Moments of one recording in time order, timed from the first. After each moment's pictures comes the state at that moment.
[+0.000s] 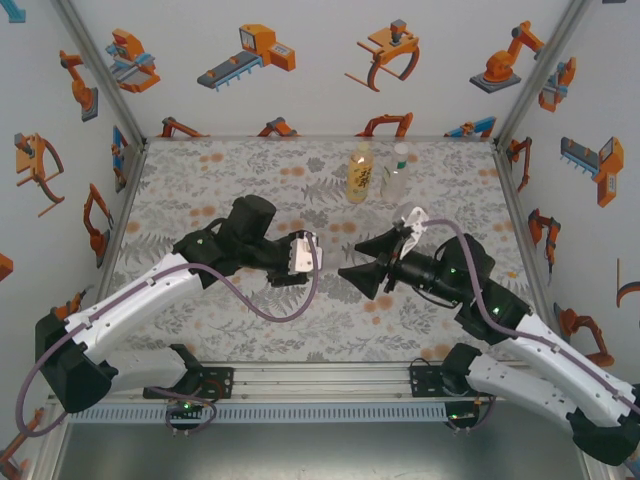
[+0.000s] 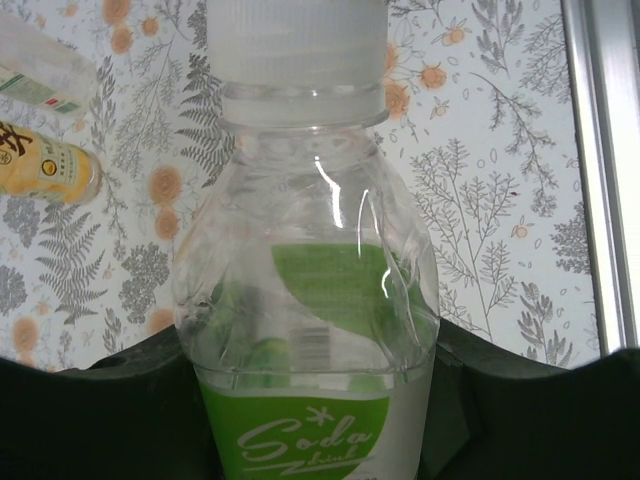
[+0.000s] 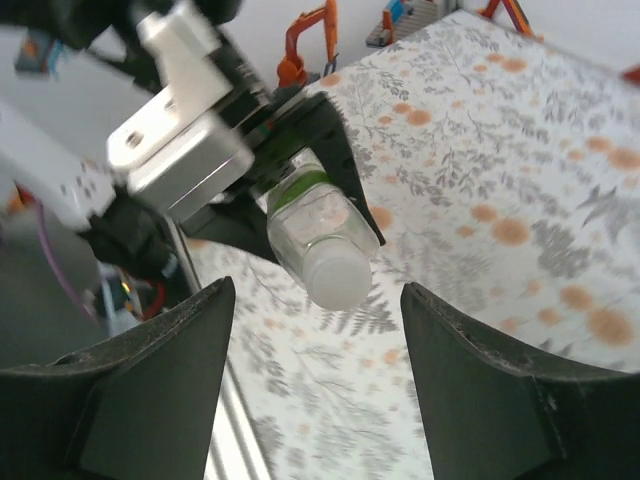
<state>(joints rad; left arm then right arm) -0.84 1.20 1.07 -0.58 0.50 0.81 0.87 0.71 0.82 -0.17 -0.30 0.11</state>
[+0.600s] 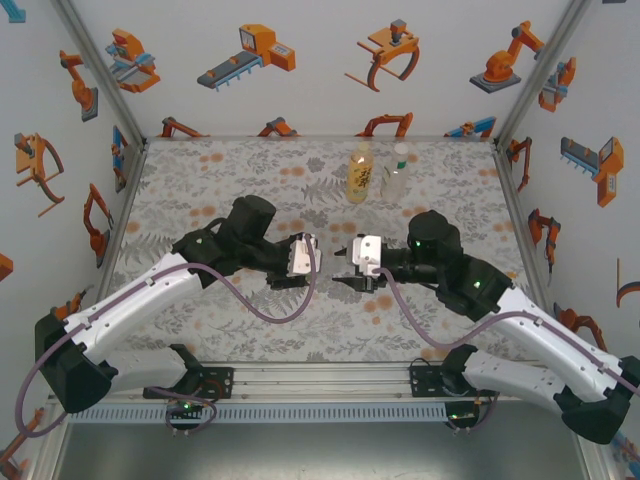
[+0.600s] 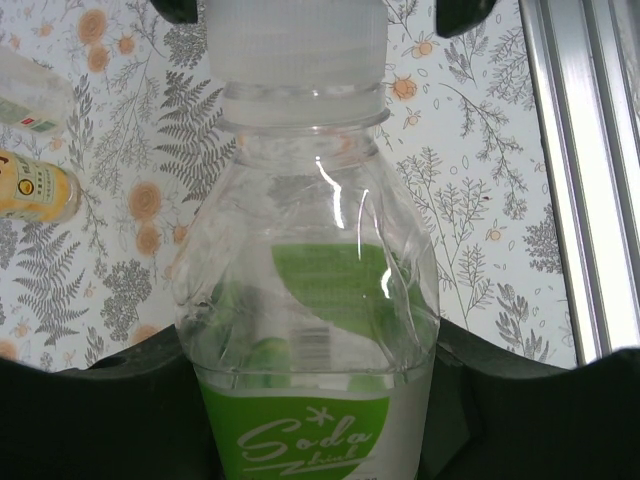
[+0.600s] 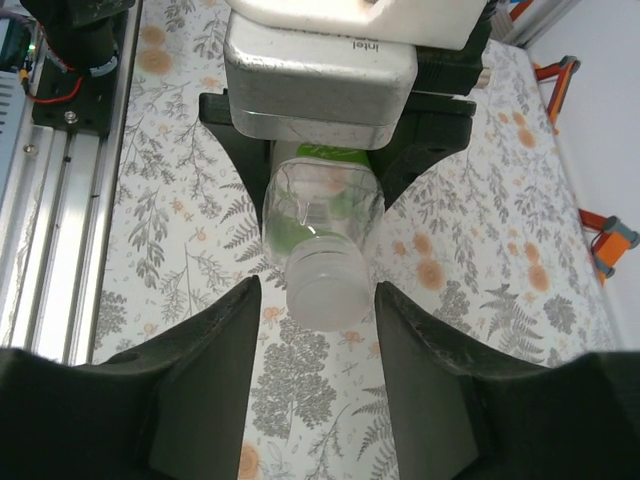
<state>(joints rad) -0.84 1.20 1.08 -0.61 0.54 0.81 0.87 0.91 0.97 -0.38 -0.54 -0.58</state>
